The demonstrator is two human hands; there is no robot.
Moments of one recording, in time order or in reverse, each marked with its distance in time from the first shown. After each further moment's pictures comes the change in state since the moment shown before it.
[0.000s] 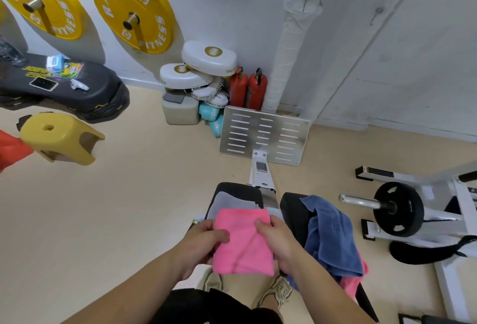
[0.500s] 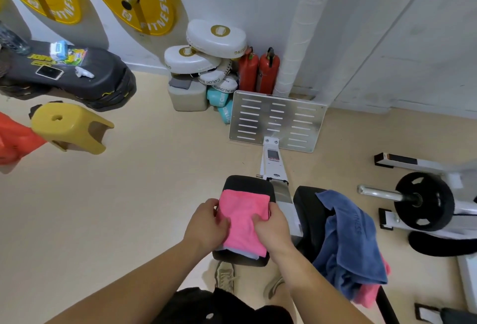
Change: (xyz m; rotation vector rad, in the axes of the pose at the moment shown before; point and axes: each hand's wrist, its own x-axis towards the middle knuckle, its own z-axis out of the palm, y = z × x) left_hand 0.073 0.001 -0.013 0.676 0.373 0.341; right_hand 0.061 0.005 0.037 -0.199 0.217 -0.140
